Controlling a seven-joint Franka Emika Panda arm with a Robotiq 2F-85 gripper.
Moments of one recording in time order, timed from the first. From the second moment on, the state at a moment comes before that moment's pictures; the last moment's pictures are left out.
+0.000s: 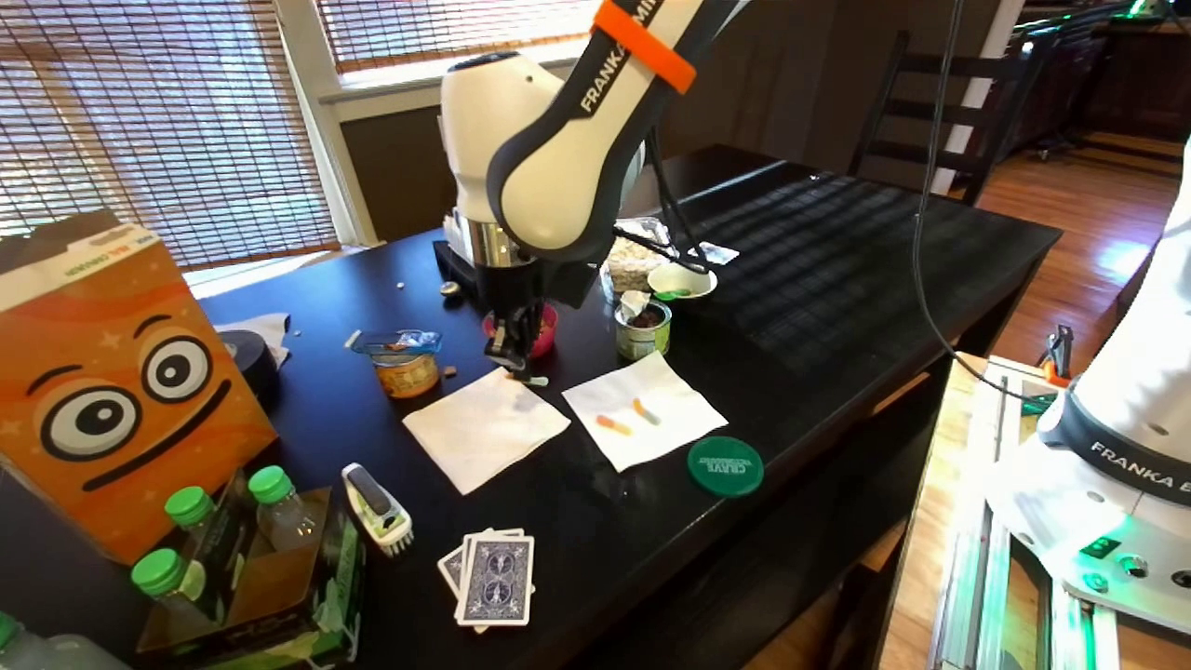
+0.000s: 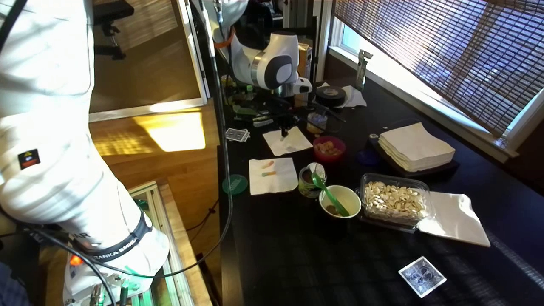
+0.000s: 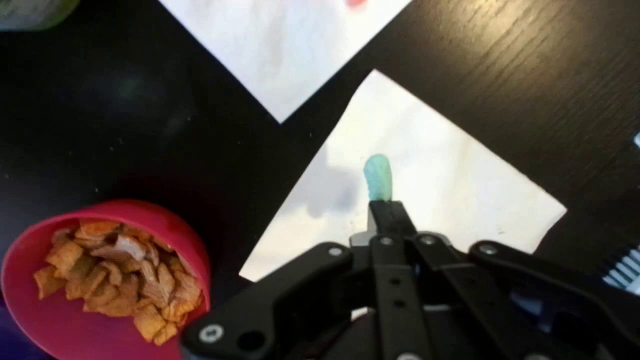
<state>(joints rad) 0.19 0.43 0.12 -2.11 -0.12 2.58 0.02</state>
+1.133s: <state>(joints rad) 0.19 0.23 0.09 -2.46 -0.12 2.59 0.23</state>
